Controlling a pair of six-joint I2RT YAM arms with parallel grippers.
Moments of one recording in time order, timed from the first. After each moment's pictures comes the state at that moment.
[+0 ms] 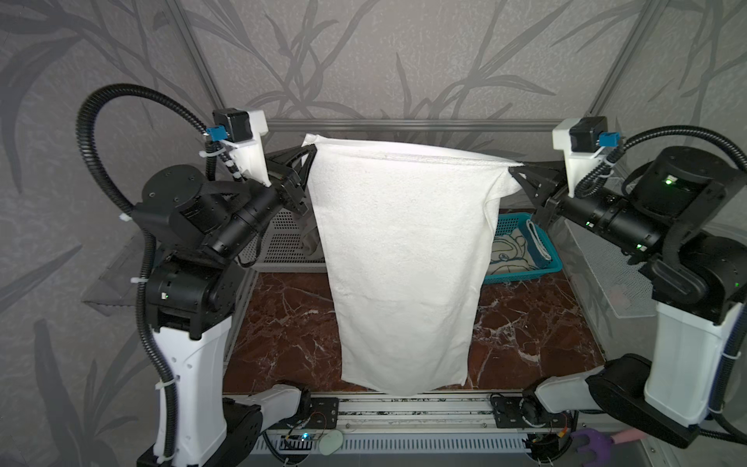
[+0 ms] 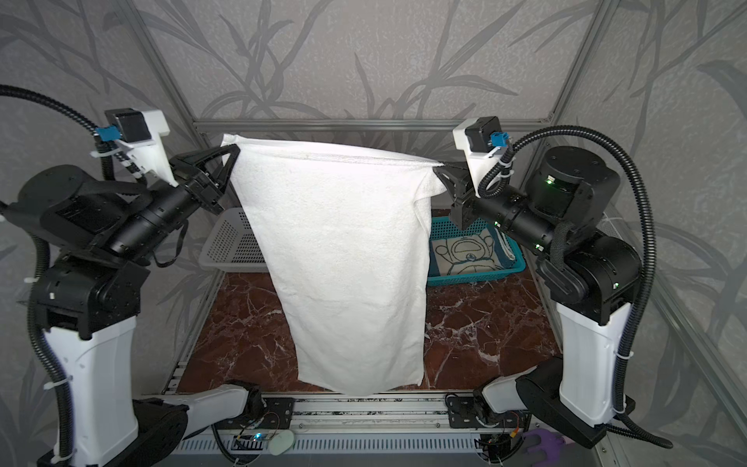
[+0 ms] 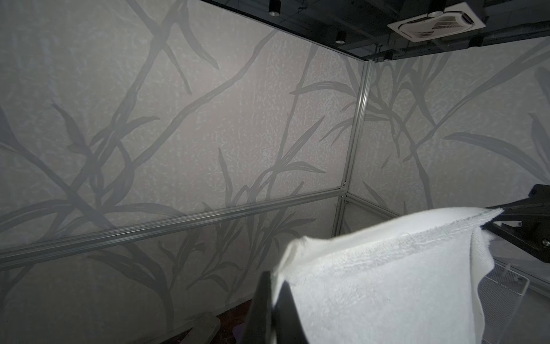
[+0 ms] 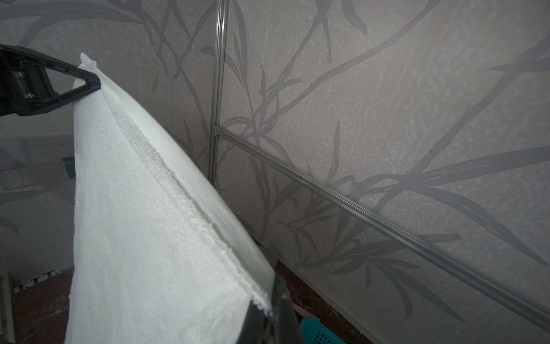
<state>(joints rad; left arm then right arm) -0.17 1.21 2.01 -0.64 0.30 -0.16 0.49 1.43 2.42 -1.05 -0.14 -0.20</state>
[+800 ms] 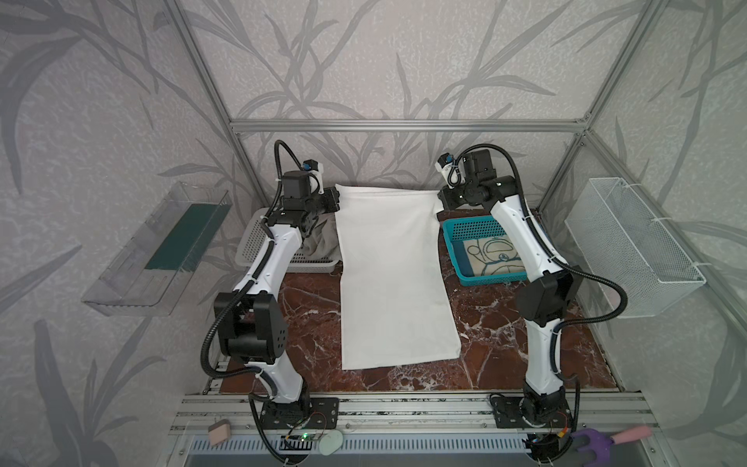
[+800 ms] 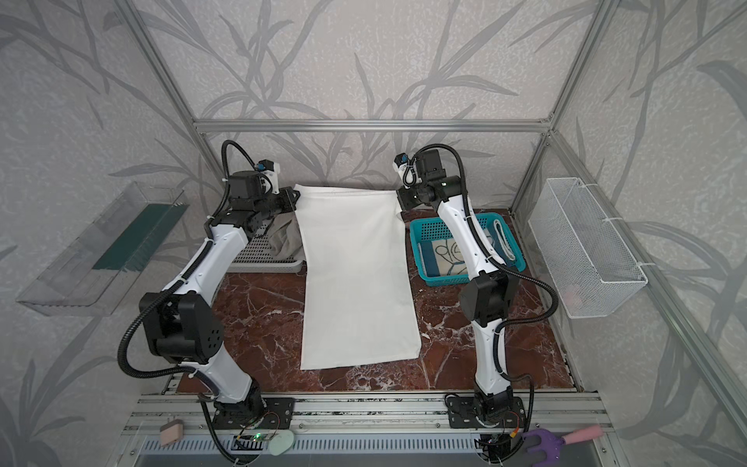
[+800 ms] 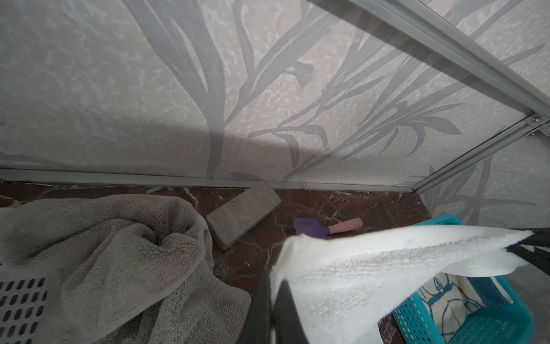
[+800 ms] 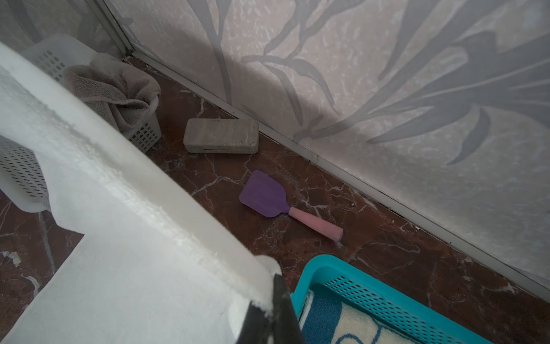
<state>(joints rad) -0.01 1.72 1.57 -0.27 0.33 -0.30 0.32 2.16 2.42 -0.96 -0.19 -0.15</state>
